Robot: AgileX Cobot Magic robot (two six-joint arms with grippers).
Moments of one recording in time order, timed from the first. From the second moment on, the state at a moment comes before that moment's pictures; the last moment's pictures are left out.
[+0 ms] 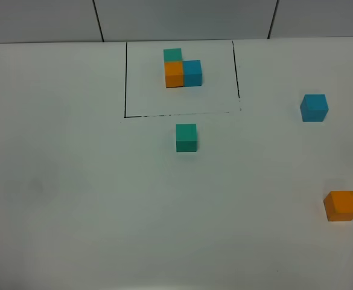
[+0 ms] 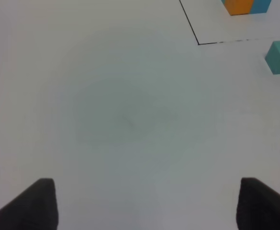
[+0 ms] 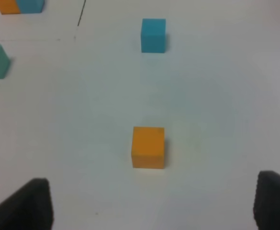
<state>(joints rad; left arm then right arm) 0.01 0.00 -0.50 -0.11 1.04 0.09 -0.01 0.05 -0.50 0.10 1.06 -0.04</state>
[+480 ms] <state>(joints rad) 0.01 0.00 -0.50 -0.11 1.04 0.09 -0.01 0.05 -0.50 0.10 1.06 -0.04</state>
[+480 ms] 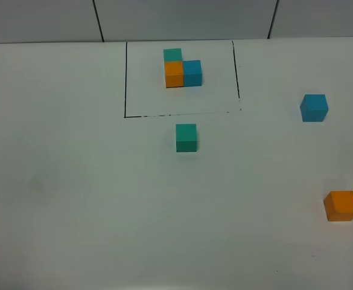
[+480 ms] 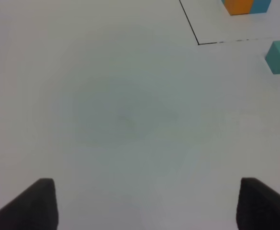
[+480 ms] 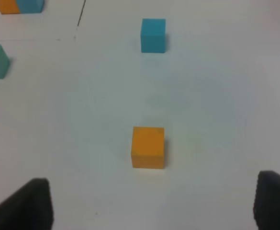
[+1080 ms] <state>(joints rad) 0.01 0.00 -0.50 -0.11 1.04 0.09 -0.01 0.85 -0.52 0.02 0.84 -0.06</state>
